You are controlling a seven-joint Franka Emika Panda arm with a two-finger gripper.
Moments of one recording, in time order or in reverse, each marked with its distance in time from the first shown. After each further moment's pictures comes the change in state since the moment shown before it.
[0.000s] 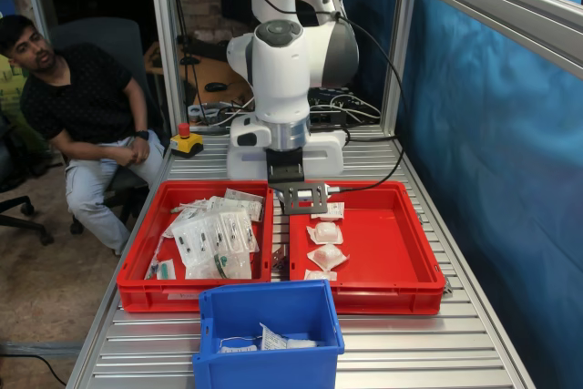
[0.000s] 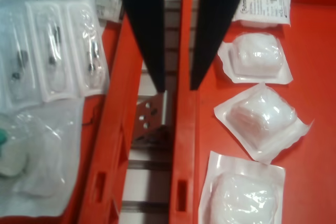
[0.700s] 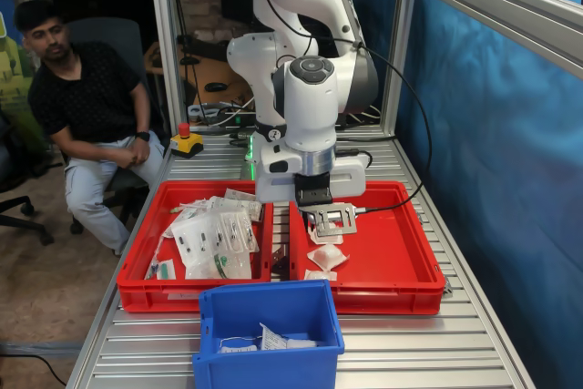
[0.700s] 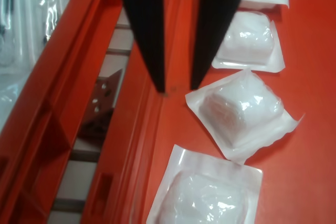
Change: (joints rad) arm 0.075 0.039 0.006 -0.100 0.000 0.127 0.000
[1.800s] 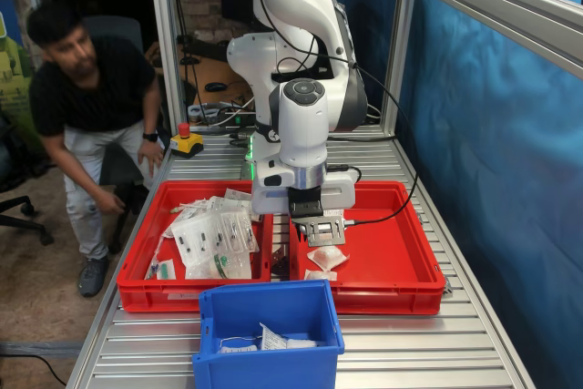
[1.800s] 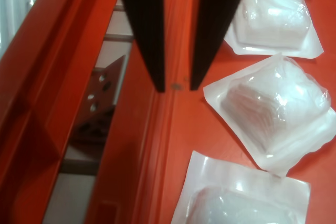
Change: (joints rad) arm 0.003 0.001 -0.012 -0.145 0.000 0.154 0.000
